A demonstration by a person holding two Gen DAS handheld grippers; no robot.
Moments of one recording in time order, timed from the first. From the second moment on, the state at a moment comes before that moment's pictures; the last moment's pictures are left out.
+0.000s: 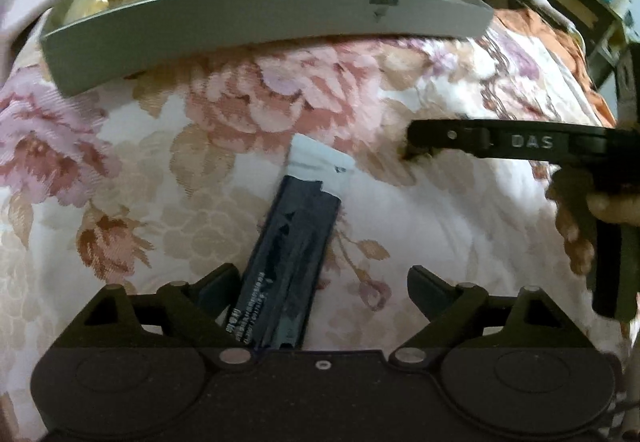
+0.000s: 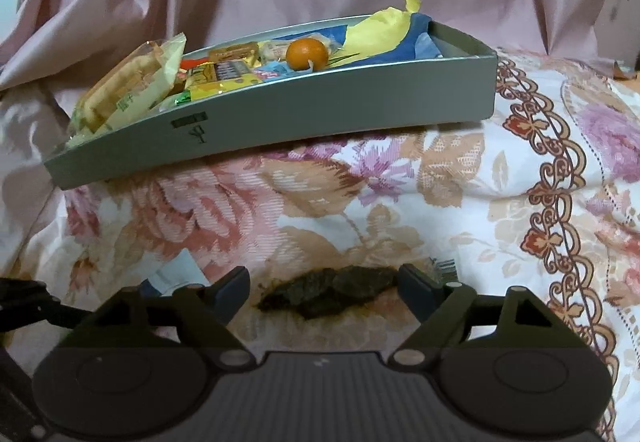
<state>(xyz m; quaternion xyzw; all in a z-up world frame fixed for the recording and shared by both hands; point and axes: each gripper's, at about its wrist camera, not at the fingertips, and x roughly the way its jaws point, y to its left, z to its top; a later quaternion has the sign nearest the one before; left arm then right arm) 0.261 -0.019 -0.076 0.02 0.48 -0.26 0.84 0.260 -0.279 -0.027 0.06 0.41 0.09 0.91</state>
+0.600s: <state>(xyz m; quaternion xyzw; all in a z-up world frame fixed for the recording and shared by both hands) 0.263 -0.011 -0.075 0.00 0.46 -0.19 0.87 0.273 -0.278 -0.033 0.05 0.40 0.03 0.92</state>
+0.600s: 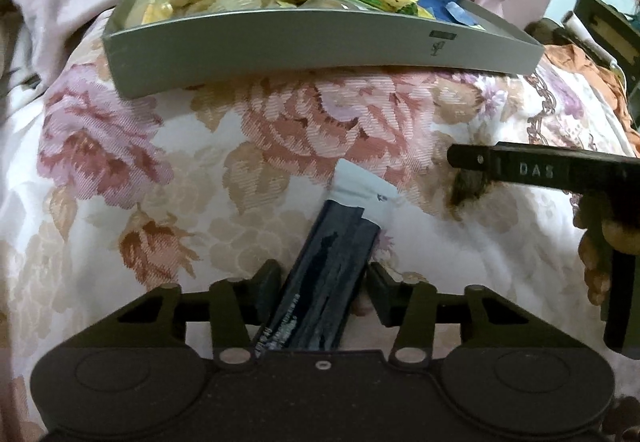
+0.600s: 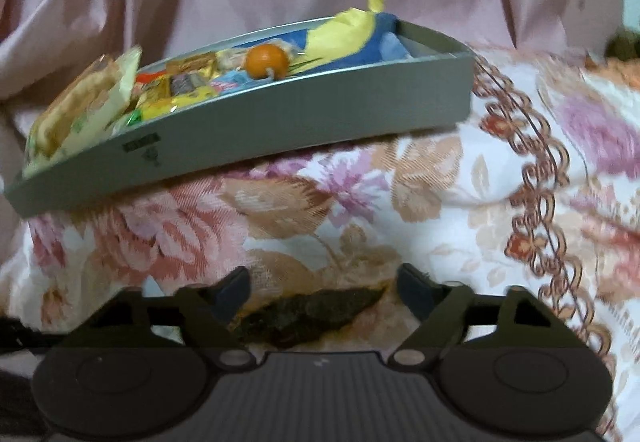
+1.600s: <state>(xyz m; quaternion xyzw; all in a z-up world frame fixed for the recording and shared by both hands) 0.238 -0.018 -0.072 -0.03 0.46 -0.16 0.87 0.219 -0.259 -0.033 0.09 0.47 0.10 0.87</state>
